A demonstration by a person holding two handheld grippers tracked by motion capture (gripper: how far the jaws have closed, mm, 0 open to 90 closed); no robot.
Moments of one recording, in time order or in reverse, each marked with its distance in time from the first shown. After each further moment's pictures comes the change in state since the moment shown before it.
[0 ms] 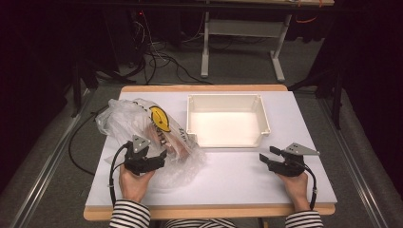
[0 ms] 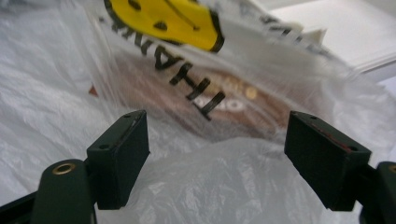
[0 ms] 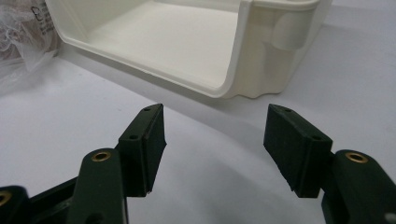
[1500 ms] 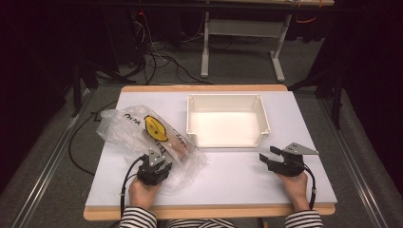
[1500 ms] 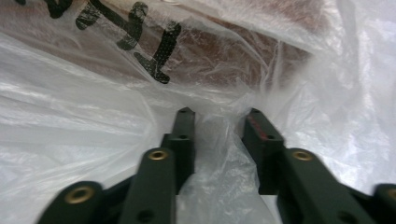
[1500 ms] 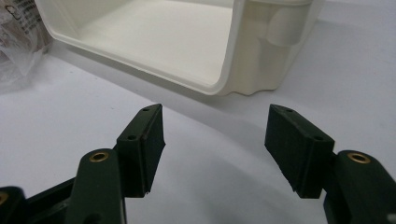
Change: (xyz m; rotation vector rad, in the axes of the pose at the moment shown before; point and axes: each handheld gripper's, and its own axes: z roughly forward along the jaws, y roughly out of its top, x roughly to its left) left arm -0.025 -0.044 0.034 0.082 -0.077 0.113; right arm 0.001 0.001 0.002 0.021 -0.027 0.004
